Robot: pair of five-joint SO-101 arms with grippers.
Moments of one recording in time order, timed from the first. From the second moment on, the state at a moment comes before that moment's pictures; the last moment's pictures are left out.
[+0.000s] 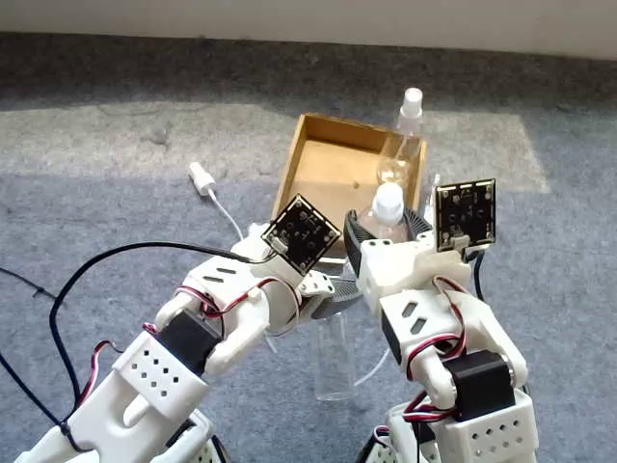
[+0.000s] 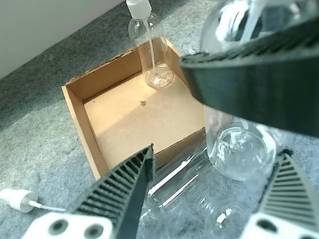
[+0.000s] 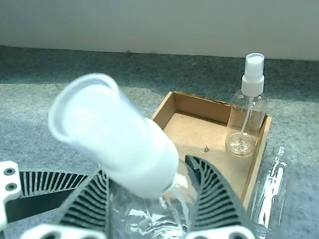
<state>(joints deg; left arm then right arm) 29.8 -55.8 57.4 37.8 -3.6 -21.2 -73.6 48.0 54.6 -6.0</state>
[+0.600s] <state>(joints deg) 29.3 -55.8 68.3 34.9 -3.8 -7.6 -31.9 48.0 8.9 -3.6</state>
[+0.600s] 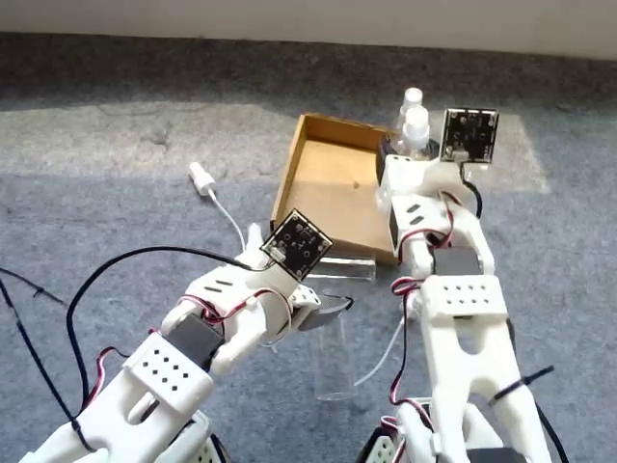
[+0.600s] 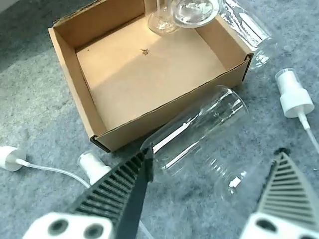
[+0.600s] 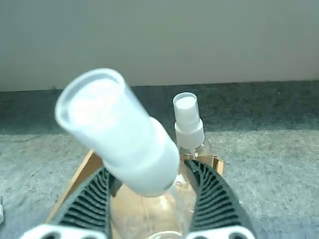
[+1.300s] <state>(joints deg) 29.3 -55.8 69.2 32.7 -3.8 -7.4 -7.0 48.0 -10.2 -3.6</state>
